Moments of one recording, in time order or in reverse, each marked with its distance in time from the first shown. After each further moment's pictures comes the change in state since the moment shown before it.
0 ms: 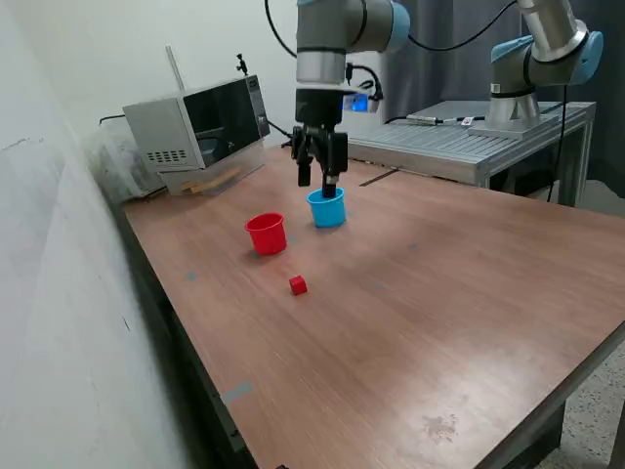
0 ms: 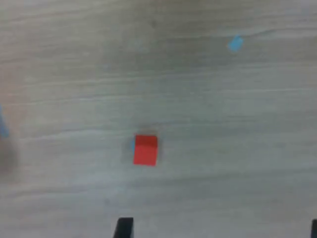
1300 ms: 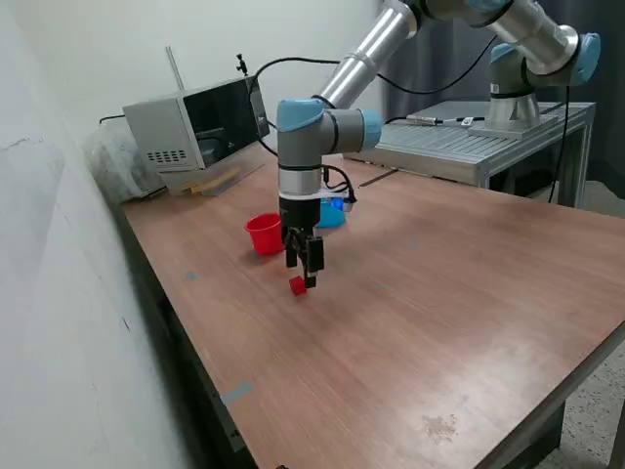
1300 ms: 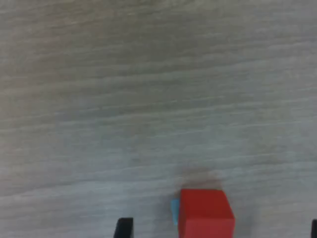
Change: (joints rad) arm -0.050 0.286 -0.123 -0.123 0.000 -0.006
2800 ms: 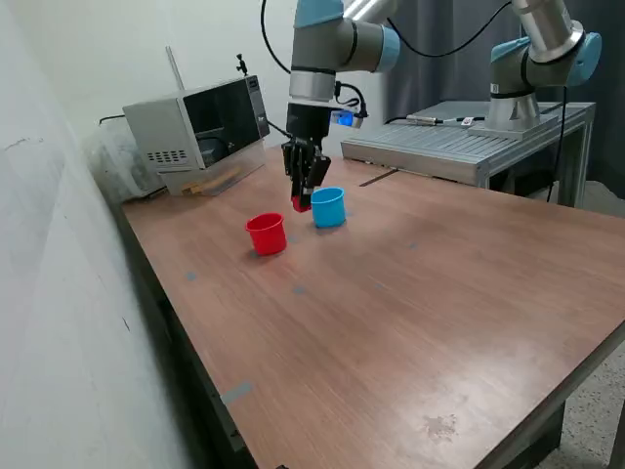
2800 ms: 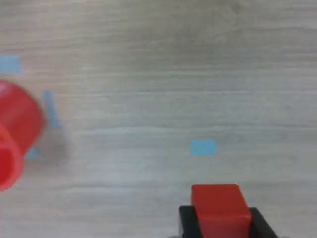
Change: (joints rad) arm -0.012 -0.334 0.249 -0.010 -0.041 -0.103
